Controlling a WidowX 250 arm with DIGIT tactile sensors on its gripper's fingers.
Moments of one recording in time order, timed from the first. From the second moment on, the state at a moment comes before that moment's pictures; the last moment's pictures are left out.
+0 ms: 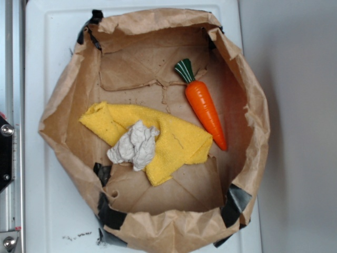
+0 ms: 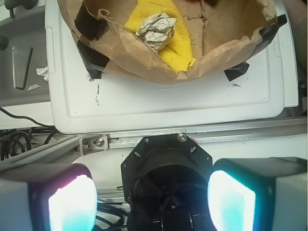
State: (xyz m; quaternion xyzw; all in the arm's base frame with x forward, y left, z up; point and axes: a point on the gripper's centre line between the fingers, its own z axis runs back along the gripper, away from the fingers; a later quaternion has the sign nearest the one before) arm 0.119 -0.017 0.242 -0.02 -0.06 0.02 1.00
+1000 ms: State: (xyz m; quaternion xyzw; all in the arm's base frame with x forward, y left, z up) arm 0.203 -0.052 0.203 -0.03 -0.15 -0.02 0.99
